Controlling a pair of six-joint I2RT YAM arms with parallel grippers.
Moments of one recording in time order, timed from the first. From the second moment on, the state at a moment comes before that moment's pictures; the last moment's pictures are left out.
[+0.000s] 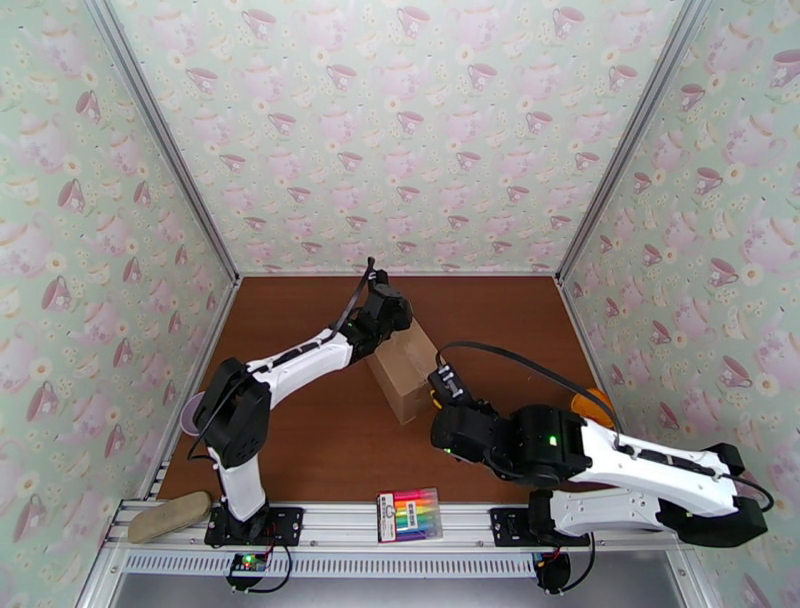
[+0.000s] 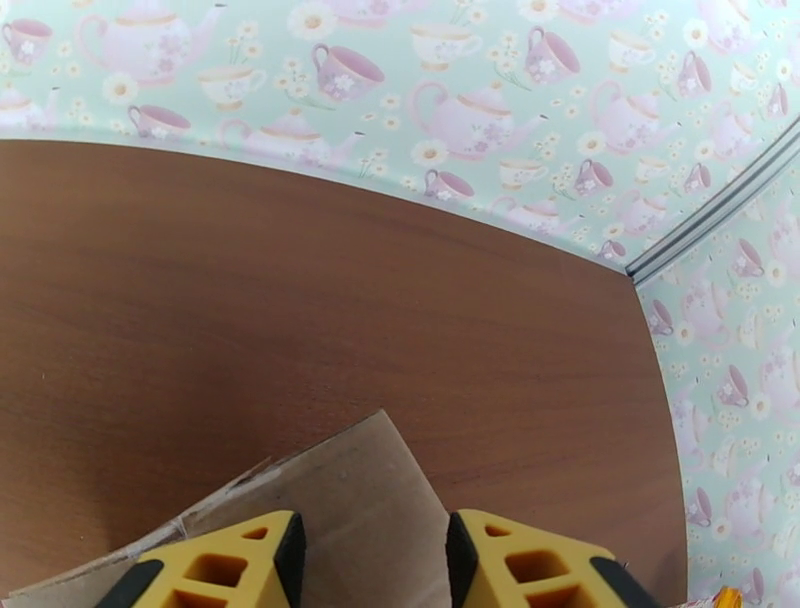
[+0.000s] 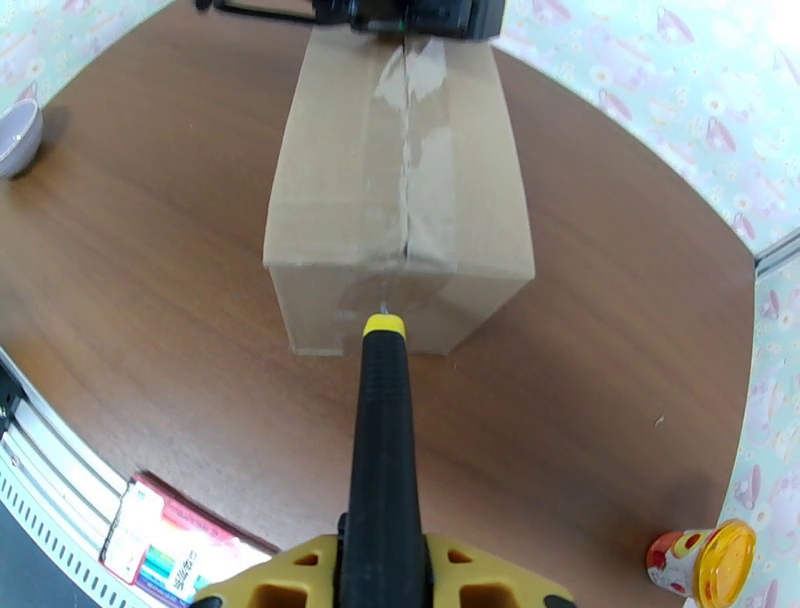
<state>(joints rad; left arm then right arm) -0.68 1.84 1.42 -0.12 -0.28 -0.62 1.37 1.09 1.25 -1.22 0.62 0.57</state>
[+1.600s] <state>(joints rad) -0.63 1.38 1.15 -0.25 -0.05 -0.71 0.73 1.29 1.30 -1.10 0.69 0.29</state>
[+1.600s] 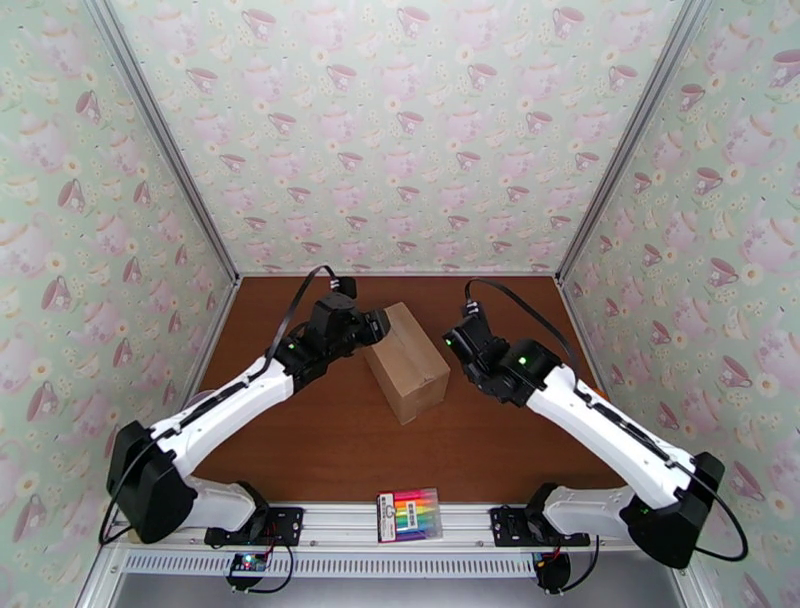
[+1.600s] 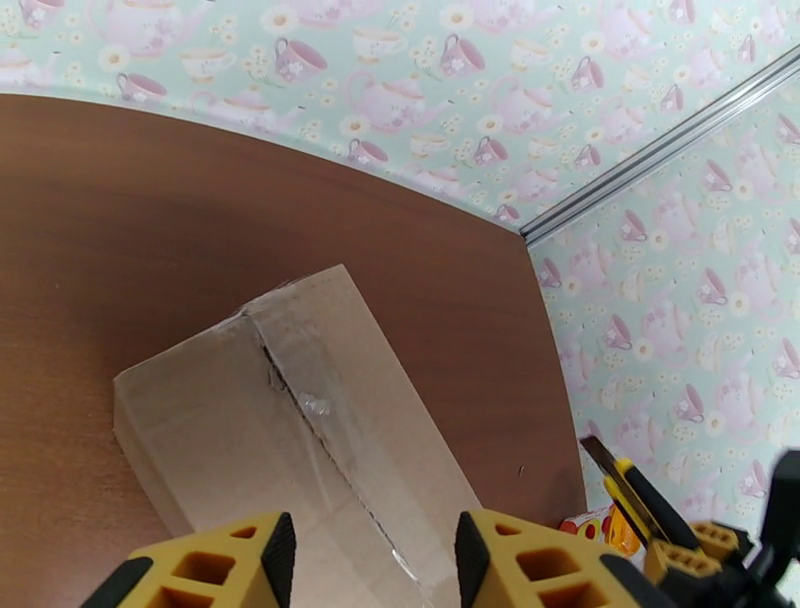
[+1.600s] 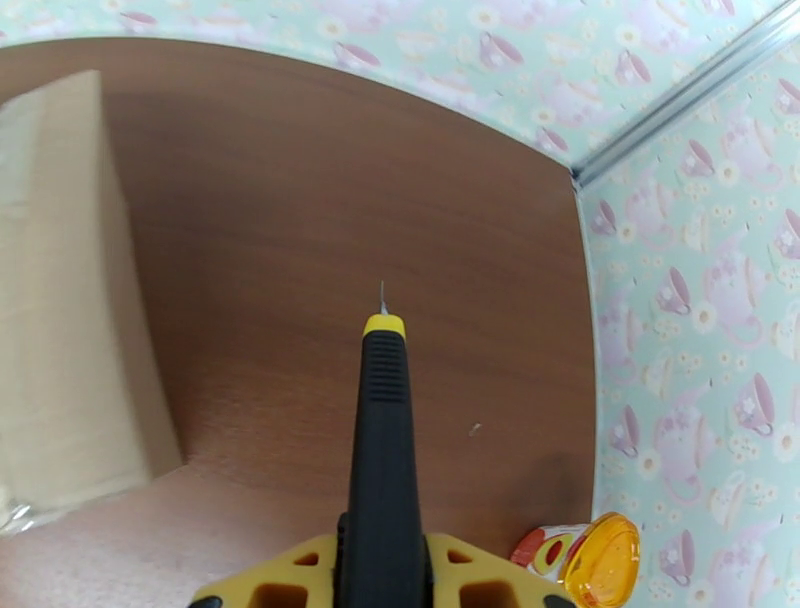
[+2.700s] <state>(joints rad) -0.48 1.26 0.95 -0.25 0.04 -0.76 0.41 1.97 1.47 -0.97 0.88 0.14</state>
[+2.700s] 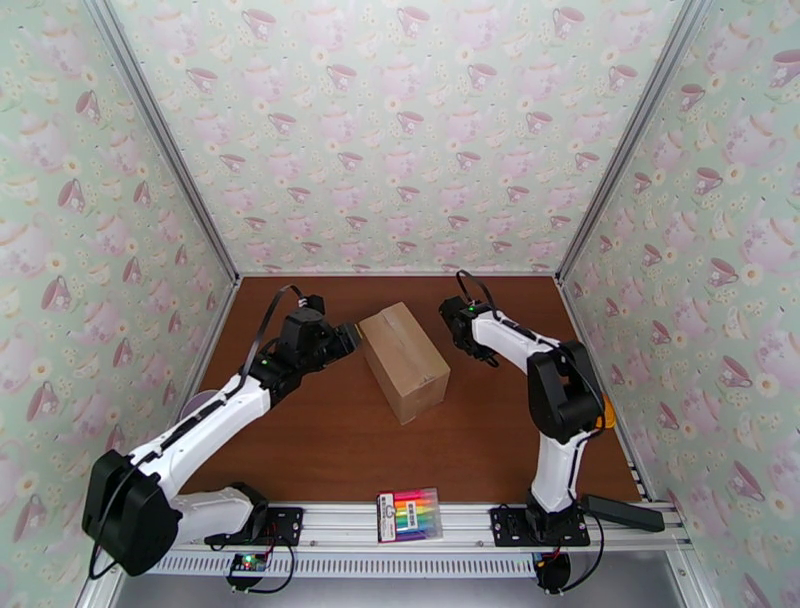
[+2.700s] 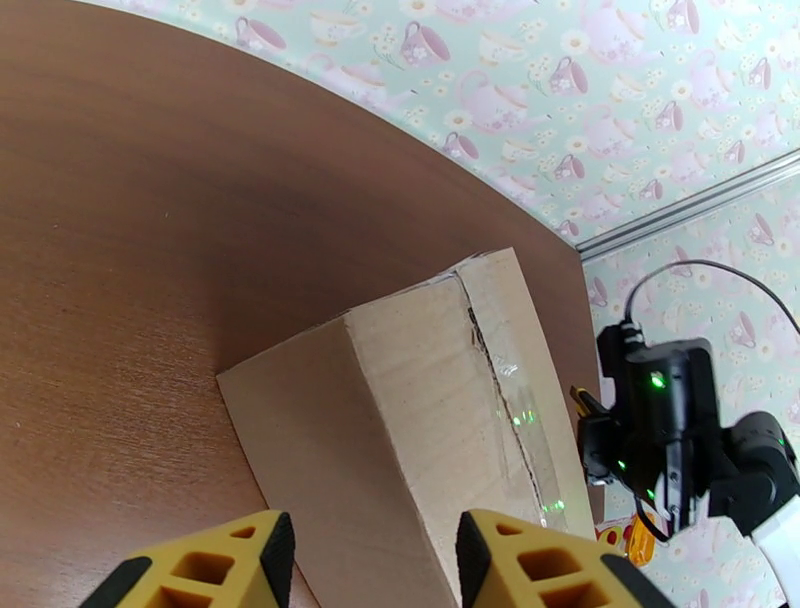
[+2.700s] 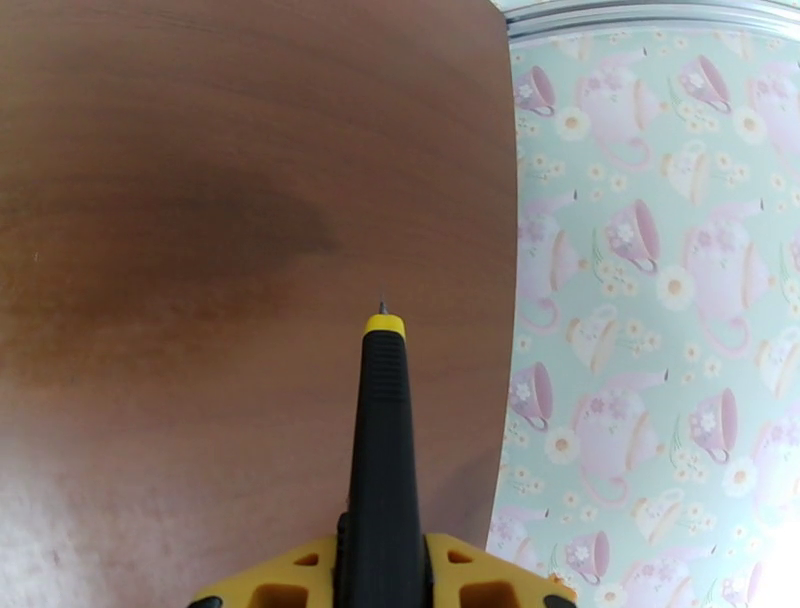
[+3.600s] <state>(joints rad) -0.46 1.25 0.94 -0.24 0.06 -0.76 0.41 1.96 1.53 -0.97 0.73 0.18</state>
